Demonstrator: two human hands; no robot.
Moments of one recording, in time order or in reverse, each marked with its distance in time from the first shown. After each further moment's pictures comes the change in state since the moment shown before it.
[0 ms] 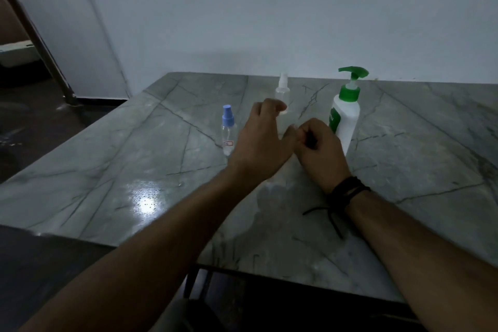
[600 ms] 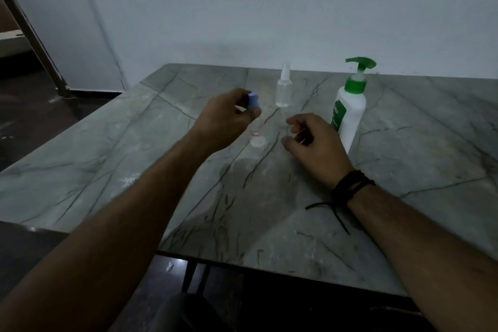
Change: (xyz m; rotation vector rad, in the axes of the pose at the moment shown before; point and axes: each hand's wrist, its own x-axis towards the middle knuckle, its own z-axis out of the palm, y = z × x) left_hand 0.028 -0.053 -0.051 0.005 -0.191 -0.112; right_hand -0.001 0.000 0.005 -0.098 -0.135 0.030
